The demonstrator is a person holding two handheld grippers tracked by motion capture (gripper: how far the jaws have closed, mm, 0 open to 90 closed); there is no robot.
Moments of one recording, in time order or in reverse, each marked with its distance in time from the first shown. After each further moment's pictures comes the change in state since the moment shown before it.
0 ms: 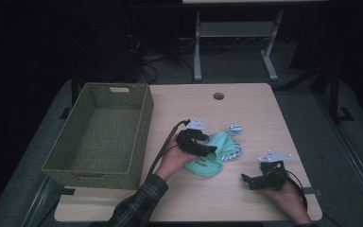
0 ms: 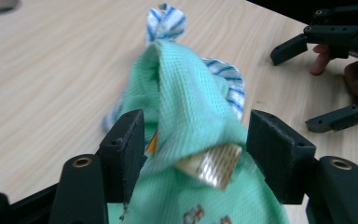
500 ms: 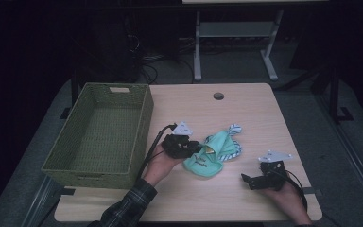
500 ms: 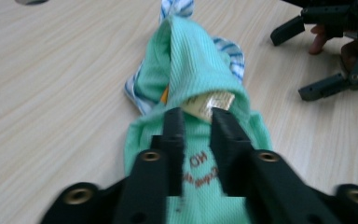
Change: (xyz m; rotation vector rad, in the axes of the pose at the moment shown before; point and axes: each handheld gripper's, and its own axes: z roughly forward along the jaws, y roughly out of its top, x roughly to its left) left arm -0.005 -0.020 -0.039 0.017 0.047 0.009; right arm 0.000 0.000 0.000 0.000 0.000 0.002
